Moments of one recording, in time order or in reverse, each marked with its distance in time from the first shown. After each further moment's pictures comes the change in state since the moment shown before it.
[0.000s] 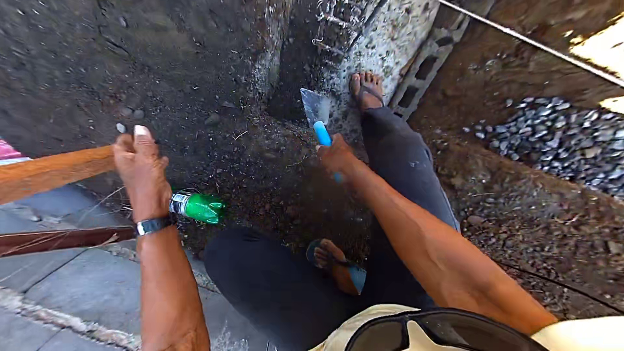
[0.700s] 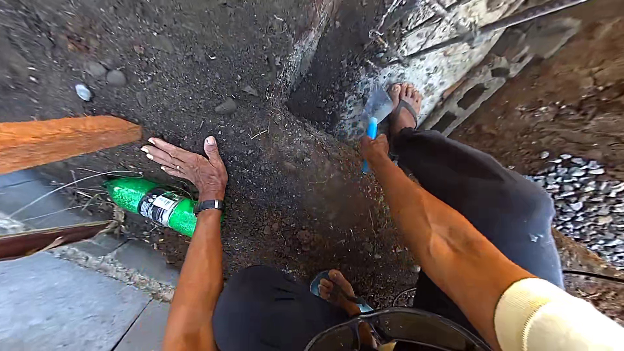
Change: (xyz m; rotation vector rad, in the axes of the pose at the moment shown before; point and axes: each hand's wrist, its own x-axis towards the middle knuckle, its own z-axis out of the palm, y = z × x) left_hand 0.053 -0.208 0.097 0.747 0.383 0.095; right_hand 0.199 0.042 0.012 0.015 0.403 0.120
